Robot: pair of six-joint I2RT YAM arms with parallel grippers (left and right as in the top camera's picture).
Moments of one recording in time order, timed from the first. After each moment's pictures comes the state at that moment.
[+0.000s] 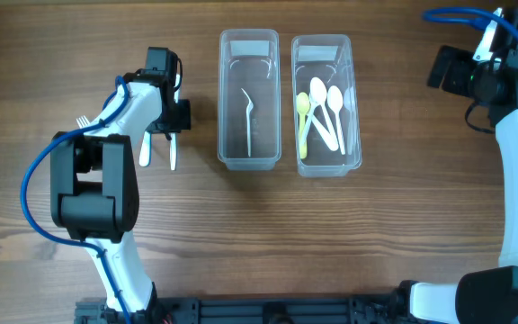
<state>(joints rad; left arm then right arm) -0.10 2.08 1.40 -0.71 -0.08 -0.13 -0.17 1.54 1.53 -0.88 0.09 0.09</state>
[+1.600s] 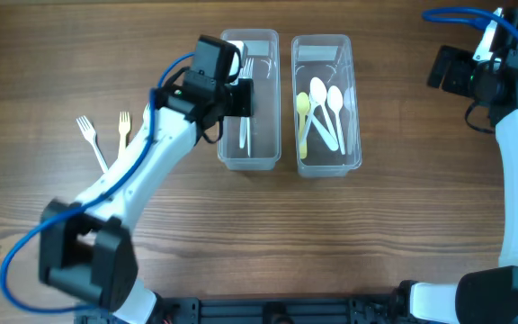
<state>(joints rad) -0.41 1.75 1.36 -0.52 0.12 -0.32 -0.17 1.54 1.53 -0.88 0.09 0.09</state>
